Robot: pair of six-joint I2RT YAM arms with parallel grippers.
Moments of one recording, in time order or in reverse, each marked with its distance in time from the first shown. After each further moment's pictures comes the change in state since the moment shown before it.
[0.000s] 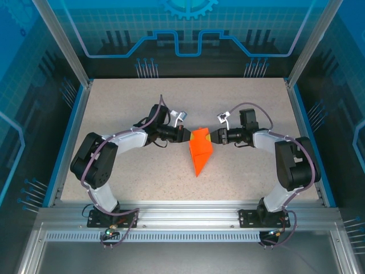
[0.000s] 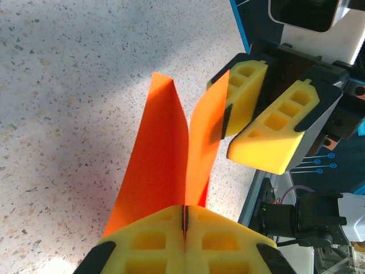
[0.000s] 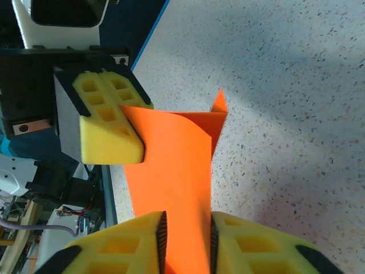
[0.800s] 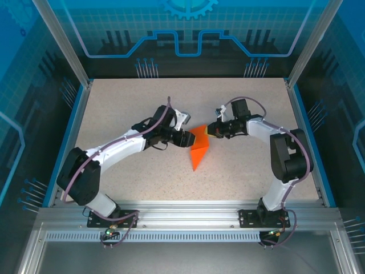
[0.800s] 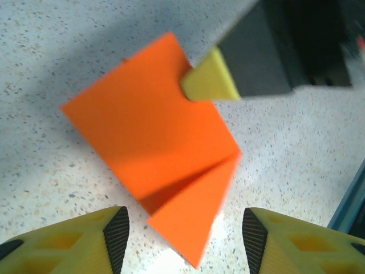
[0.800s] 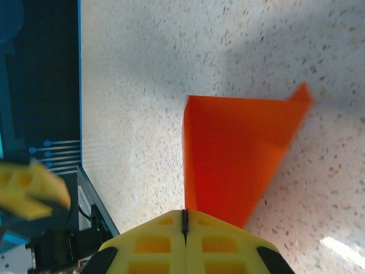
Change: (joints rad) left arm -0.159 -0.204 0.069 -0.358 -0.486 0.235; right arm 0.056 0.119 0.265 -0.312 0.245 0.301
